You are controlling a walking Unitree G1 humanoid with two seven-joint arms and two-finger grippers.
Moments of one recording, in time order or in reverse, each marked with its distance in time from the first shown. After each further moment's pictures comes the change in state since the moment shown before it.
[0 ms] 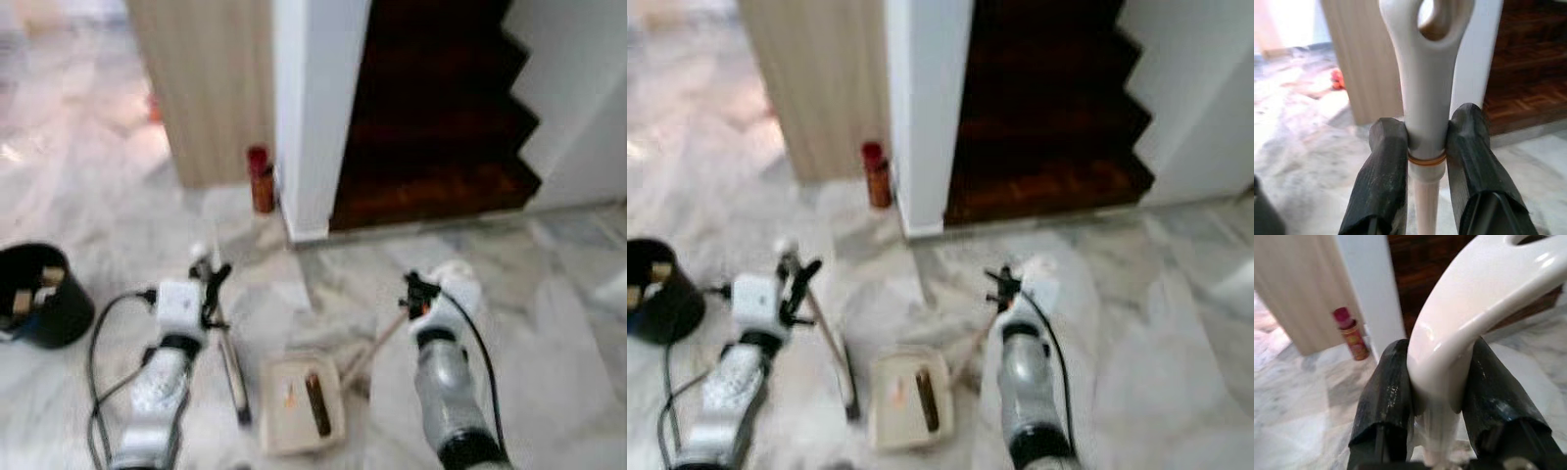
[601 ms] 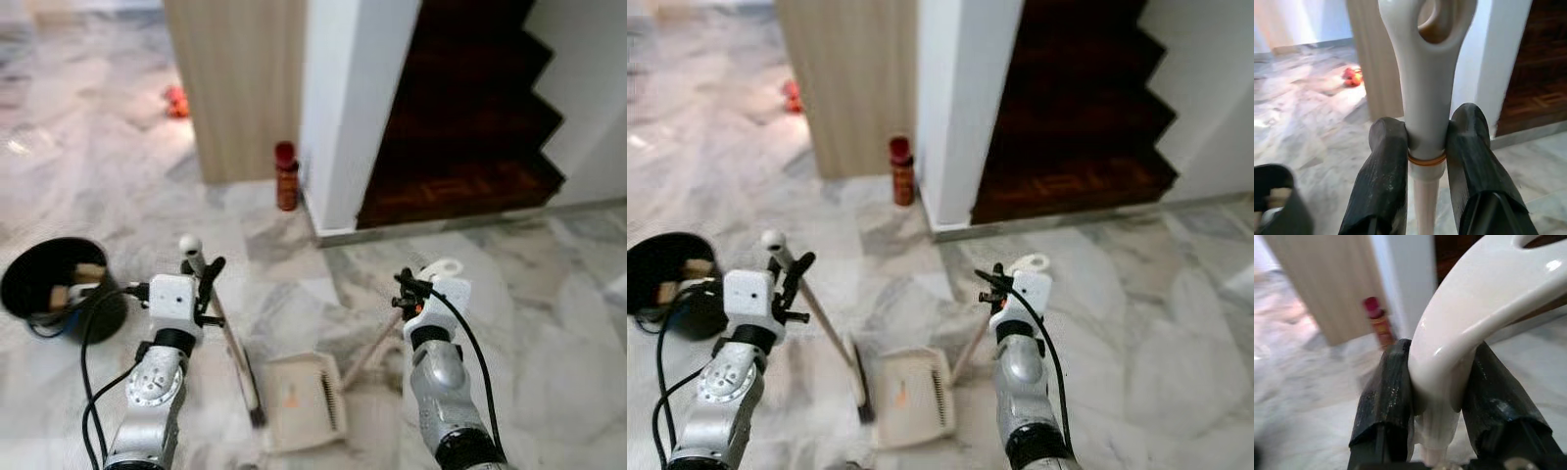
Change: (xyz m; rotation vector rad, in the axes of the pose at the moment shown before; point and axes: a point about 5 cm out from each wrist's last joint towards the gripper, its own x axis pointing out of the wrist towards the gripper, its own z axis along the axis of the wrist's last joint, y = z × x) left arm 0.002 -0.007 0.002 -0.019 -0.005 -0.012; right arm 0.001 0.003 0.001 0.007 -0.002 0.015
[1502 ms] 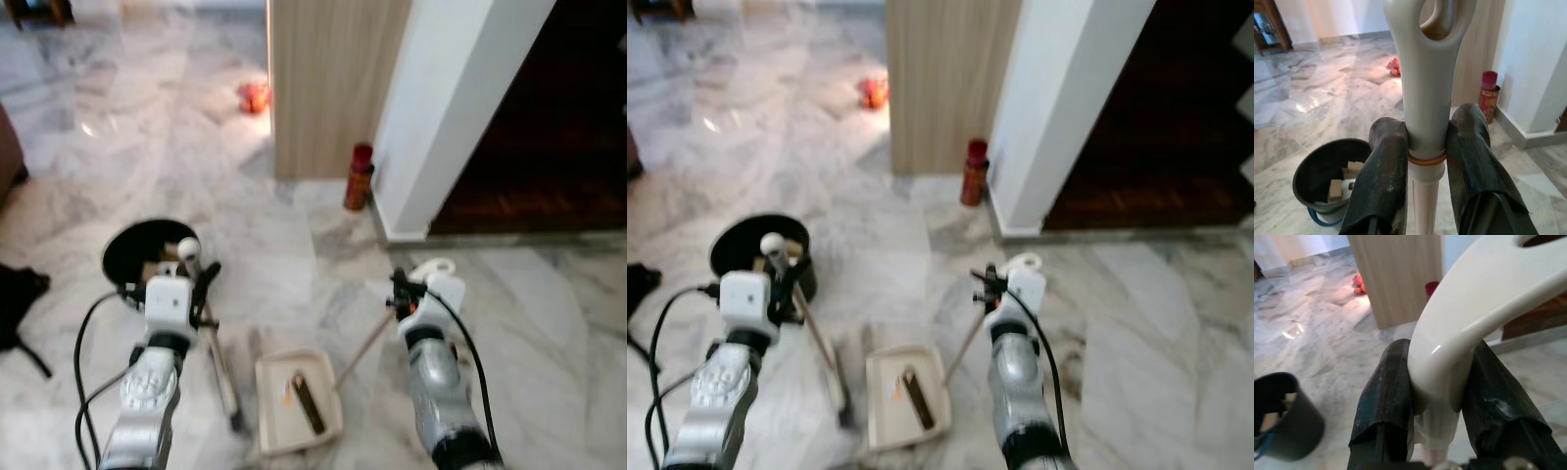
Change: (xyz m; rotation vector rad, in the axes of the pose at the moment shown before) left arm -0.001 0.004 -0.001 0.013 0.009 0.005; right arm 0.000 0.004 -0.001 0.008 0.006 0.033
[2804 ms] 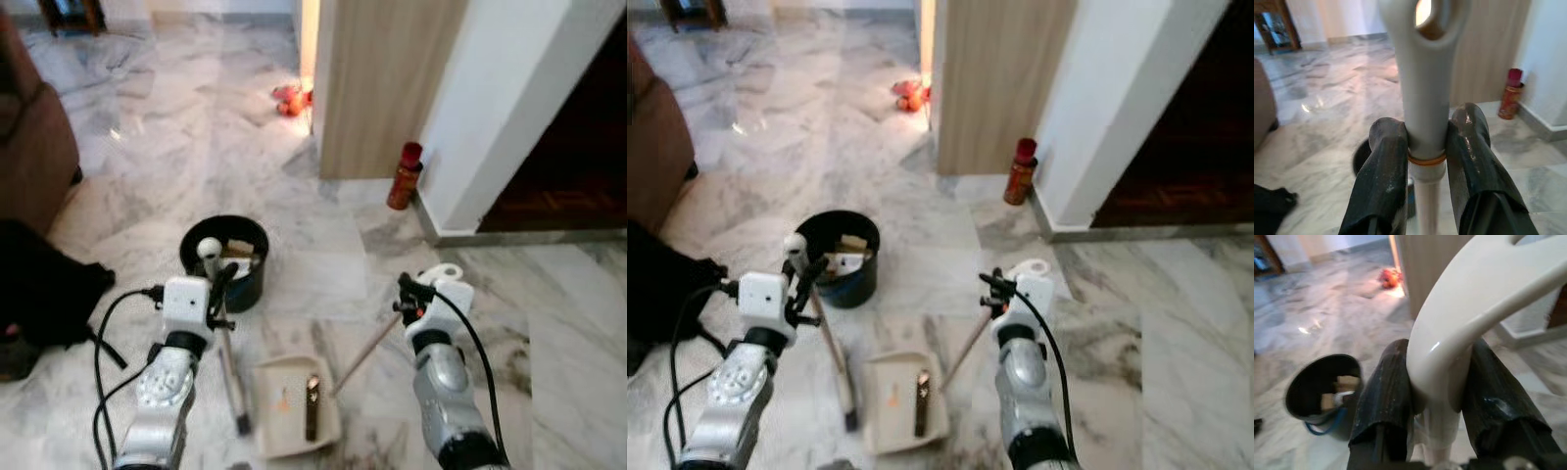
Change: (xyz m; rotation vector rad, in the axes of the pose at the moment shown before) left arm 0.000 -0.001 0.000 -0.001 0.001 -0.007; right arm -0.001 0.003 -0.002 -0.003 0.011 0.035
